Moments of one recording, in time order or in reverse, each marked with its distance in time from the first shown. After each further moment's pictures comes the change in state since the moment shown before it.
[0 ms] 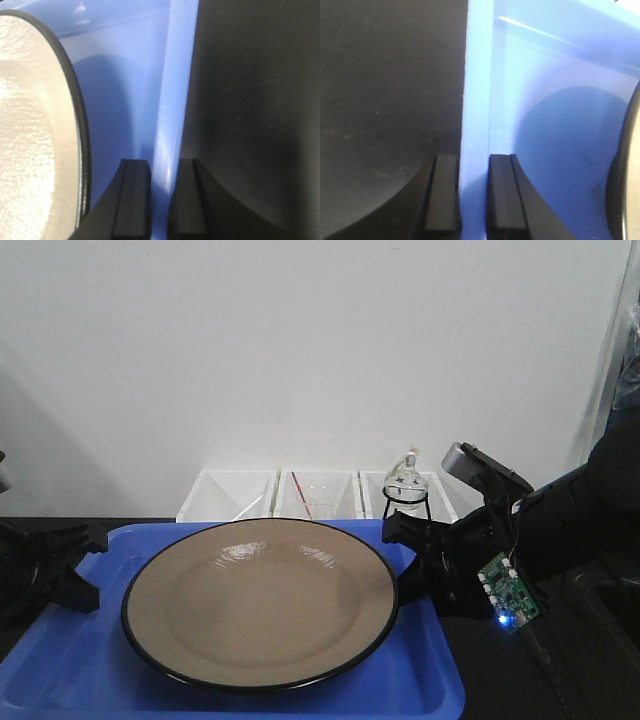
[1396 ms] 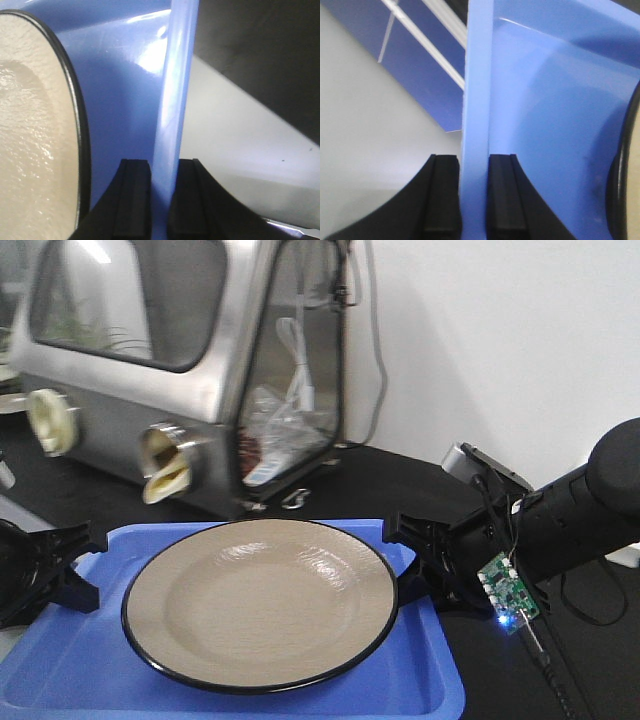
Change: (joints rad) left arm 0.000 0.000 0.000 0.000 0.000 0.000; right arm 0.000 0.000 0.000 0.001 0.001 -0.001
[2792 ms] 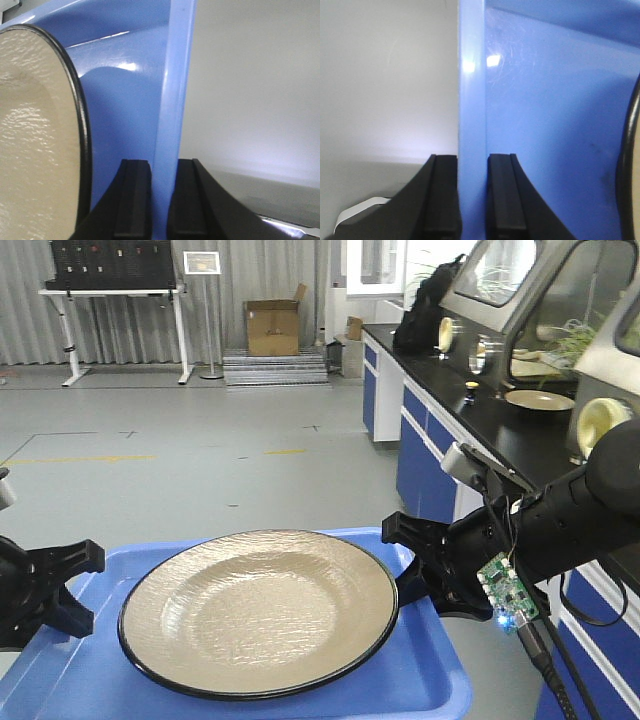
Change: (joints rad) left arm 0.000 0.000 0.000 0.009 0.093 -0.001; right arm 0.000 0.000 0.000 0.004 0.003 0.000
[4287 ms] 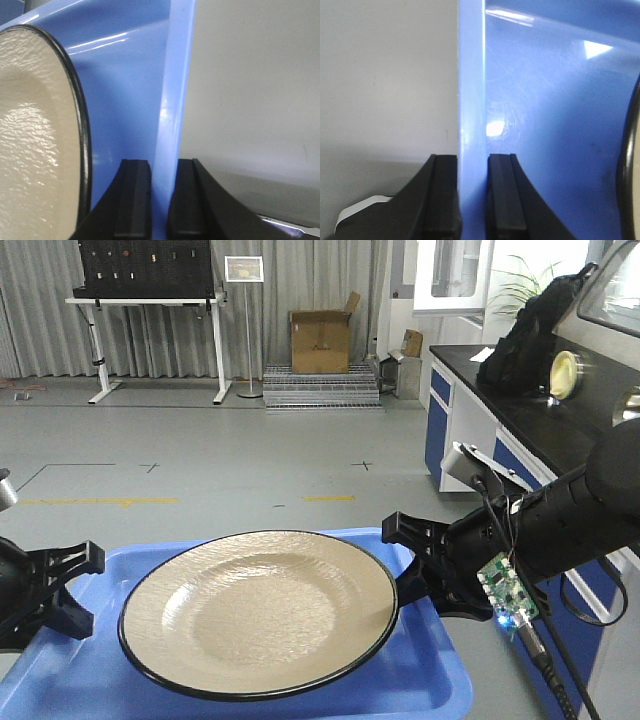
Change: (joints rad) left arm 0.000 0.000 0.000 0.001 0.005 0.000; right arm 0.000 0.000 -0.001 0.000 0.001 0.000
